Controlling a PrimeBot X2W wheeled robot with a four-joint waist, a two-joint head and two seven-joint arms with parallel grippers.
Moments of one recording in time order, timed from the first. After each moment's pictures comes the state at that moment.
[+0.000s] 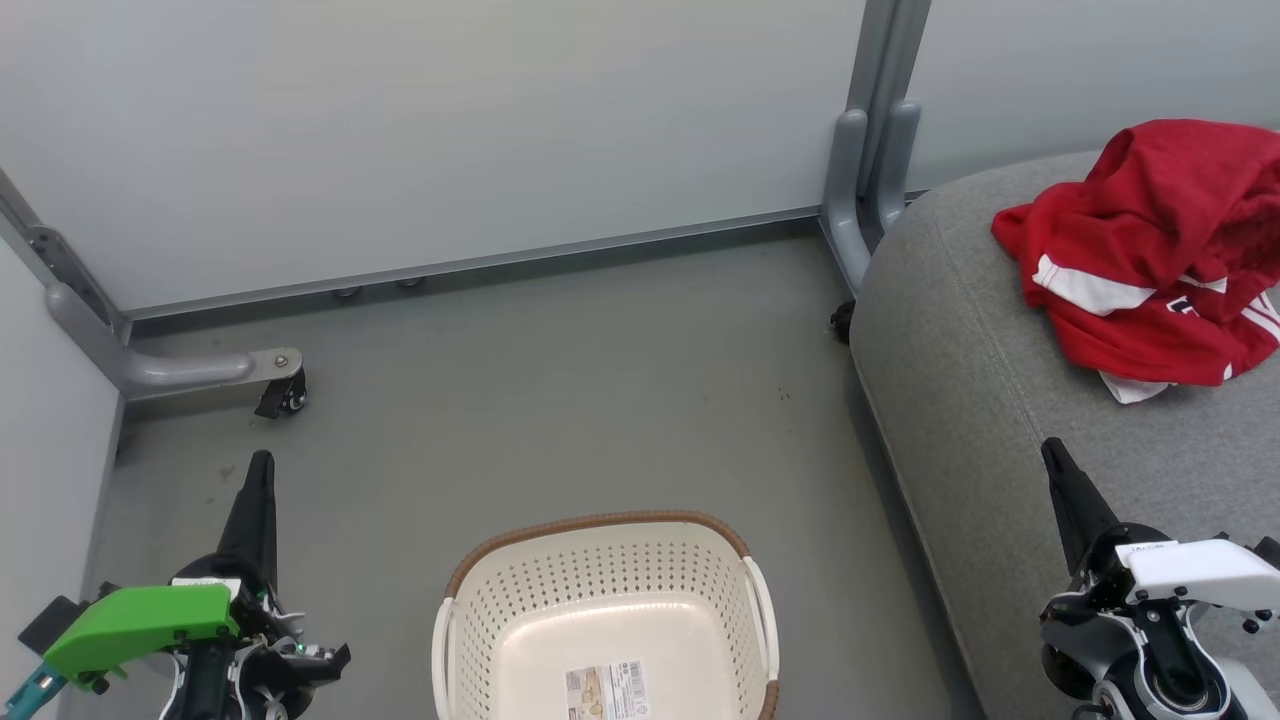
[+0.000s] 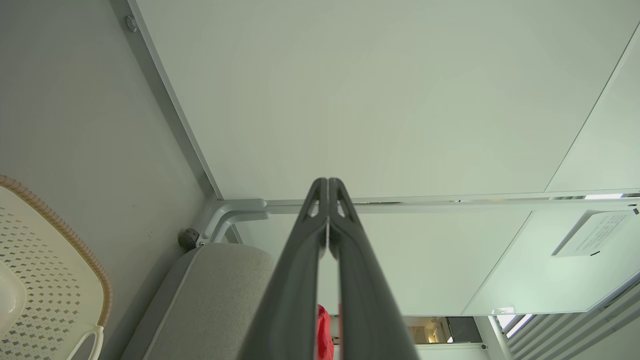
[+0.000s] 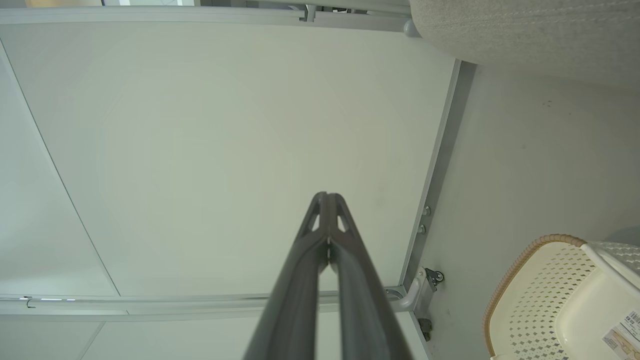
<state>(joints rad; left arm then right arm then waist) -0.10 0.05 0.12 0.20 -1.61 -0.09 0.11 -0.11 -0.17 0.04 0.24 1.75 0.13 -0.01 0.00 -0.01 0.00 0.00</state>
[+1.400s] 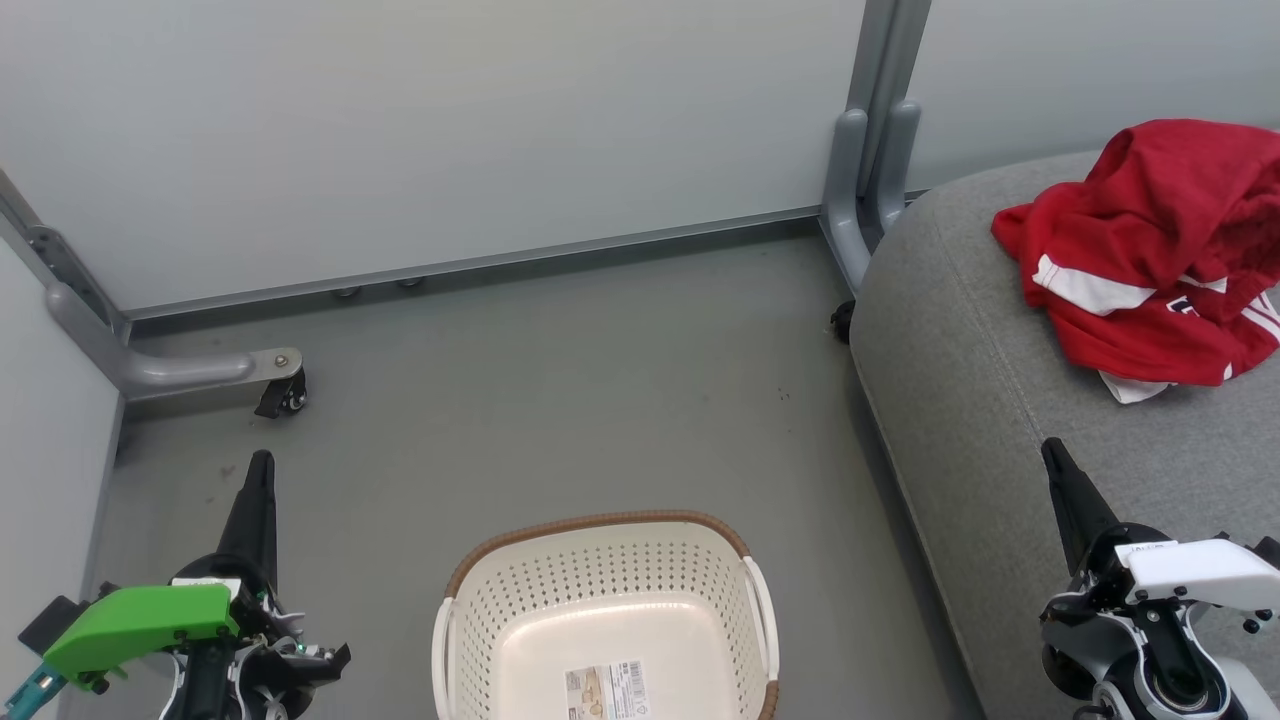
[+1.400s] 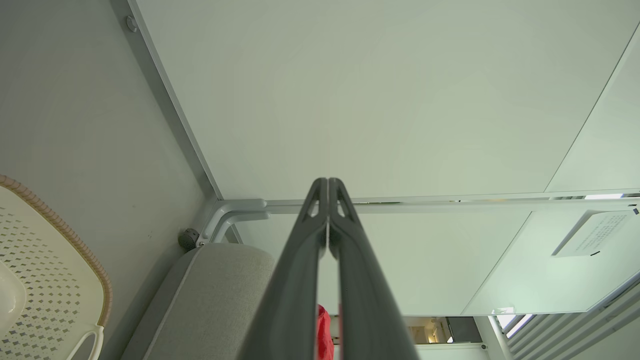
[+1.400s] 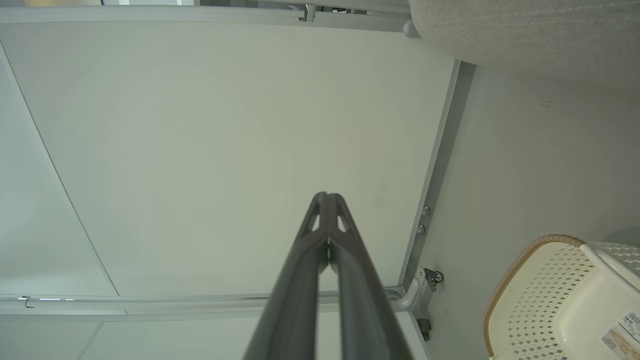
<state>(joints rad) -0.10 0.05 0.12 0.20 -1.61 -0.09 0.11 -0.11 -0.18 0.06 0.24 1.76 0.13 -0.02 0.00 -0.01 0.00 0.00</state>
